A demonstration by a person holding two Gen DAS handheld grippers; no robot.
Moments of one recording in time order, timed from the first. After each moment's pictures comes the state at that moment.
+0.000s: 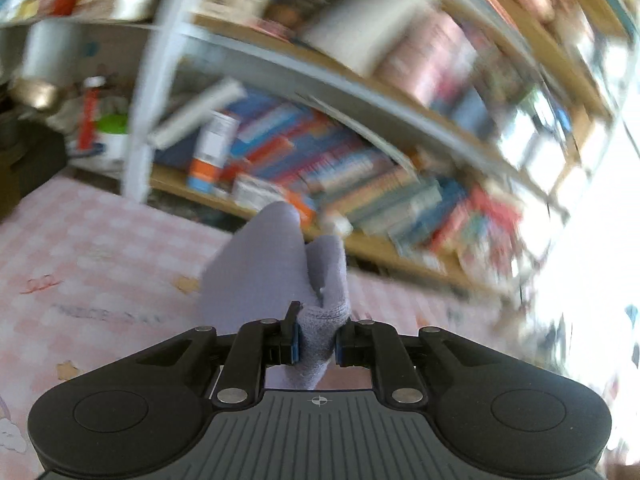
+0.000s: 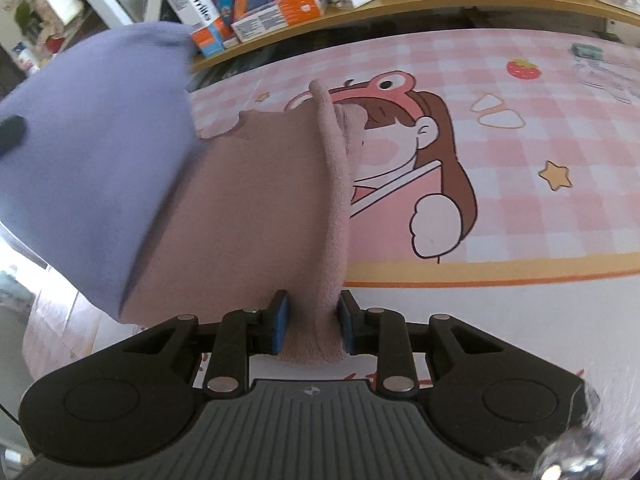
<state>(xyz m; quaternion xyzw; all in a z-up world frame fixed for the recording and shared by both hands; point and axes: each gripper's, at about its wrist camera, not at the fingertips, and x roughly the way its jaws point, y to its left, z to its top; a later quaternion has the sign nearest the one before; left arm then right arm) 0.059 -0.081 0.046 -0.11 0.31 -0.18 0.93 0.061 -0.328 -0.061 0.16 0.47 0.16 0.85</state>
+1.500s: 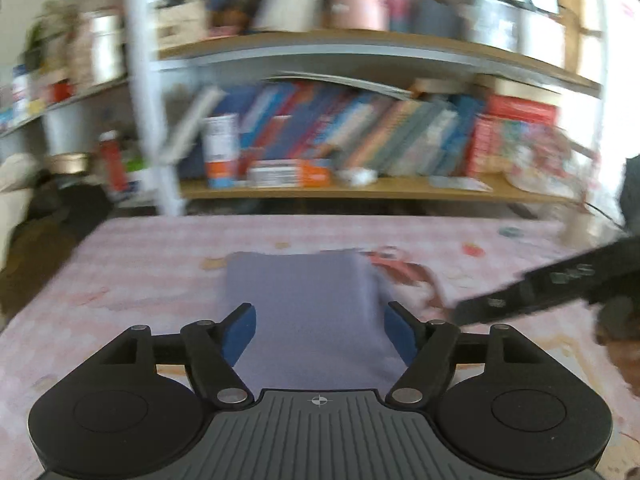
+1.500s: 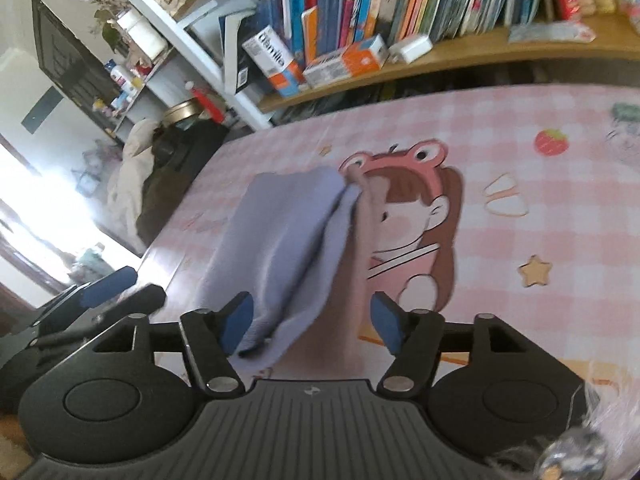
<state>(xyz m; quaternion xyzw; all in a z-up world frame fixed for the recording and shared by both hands) -0.003 -0.161 0.017 0.03 0.29 -0.02 0.96 0.086 -0.413 -0.015 0.19 0.44 0.30 0.82</state>
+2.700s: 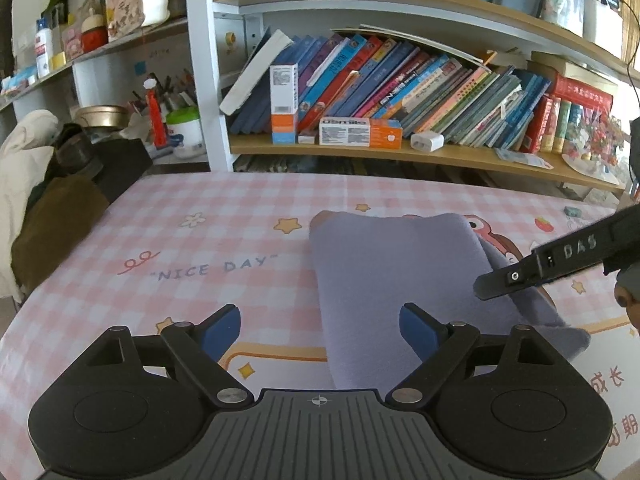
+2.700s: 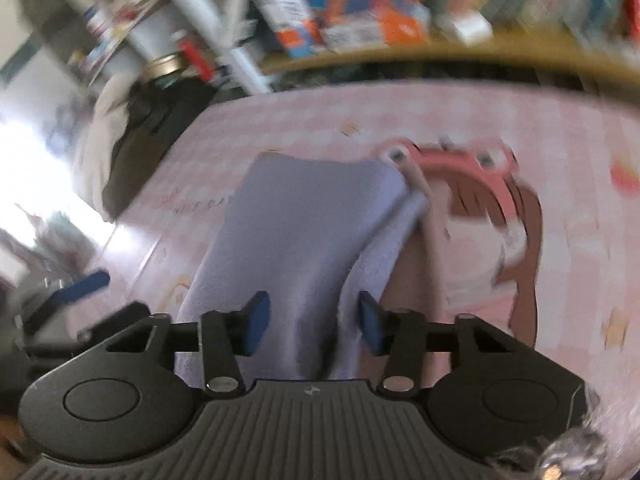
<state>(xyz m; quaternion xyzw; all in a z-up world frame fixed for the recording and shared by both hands) 0.031 -0.080 -0.015 0.02 0.33 -0.02 0.94 0.129 -0.306 -0.017 0.09 0.46 0.28 0.84</state>
